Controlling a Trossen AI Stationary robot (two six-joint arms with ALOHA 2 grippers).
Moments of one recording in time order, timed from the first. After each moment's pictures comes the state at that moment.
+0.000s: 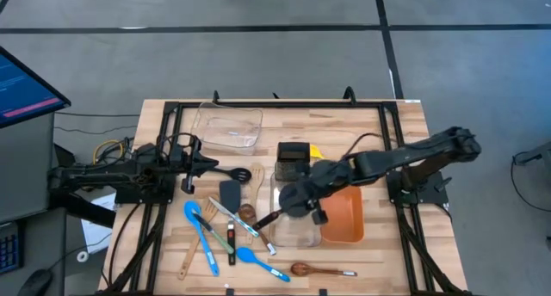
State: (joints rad) left arm 0.15 0.29 0.04 0.43 0.12 -0.07; right arm 0.24 1.48 1.19 -0.32 -0.05 -0.02
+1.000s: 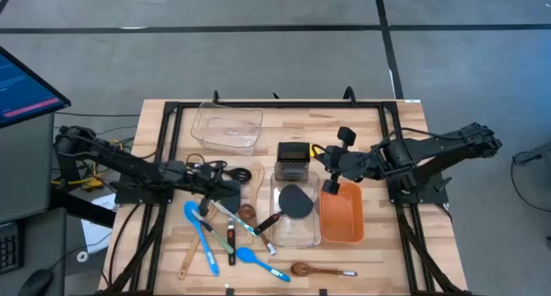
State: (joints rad) left arm -0.22 1.00 0.16 0.81 -0.06 -0.31; right arm 0.26 1.25 1.19 -0.69 0.62 0.18
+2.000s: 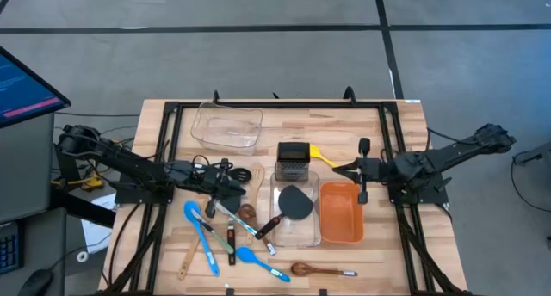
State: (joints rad) left arm -0.22 1.08 0.25 0.80 -0.06 -0.14; right arm 0.37 0.68 0.47 0.12 0.48 -0.13
